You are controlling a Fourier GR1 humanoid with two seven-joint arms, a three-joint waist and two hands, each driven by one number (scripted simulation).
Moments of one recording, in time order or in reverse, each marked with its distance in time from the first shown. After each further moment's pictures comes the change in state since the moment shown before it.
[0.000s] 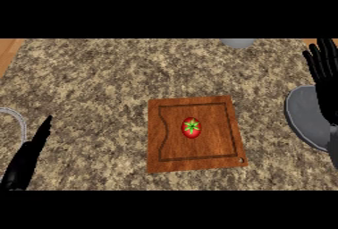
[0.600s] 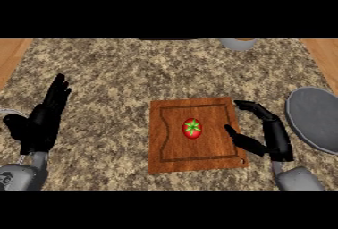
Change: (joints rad) left arm -0.228 -0.163 0.077 -0.089 0.104 0.013 -0.051; right arm 0.164 0.200 0.270 0.063 0.309 -0.240 -0.081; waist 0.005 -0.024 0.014
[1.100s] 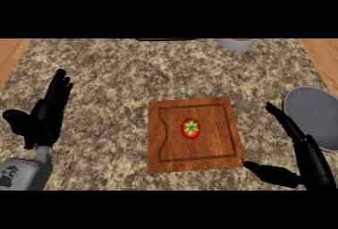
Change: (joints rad) left arm -0.038 -0.038 0.026 0.030 0.004 -0.003 -0.019; right arm 0.201 -0.266 0.067 -0.417 0.287 -0.113 0.296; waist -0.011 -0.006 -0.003
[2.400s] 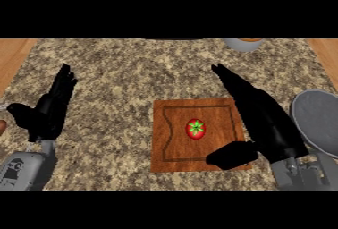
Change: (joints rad) left arm -0.043 -0.061 0.068 0.049 -0.056 -0.097 0.000; right arm -0.586 0.189 0.097 -0.168 0.153 0.530 0.929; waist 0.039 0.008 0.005
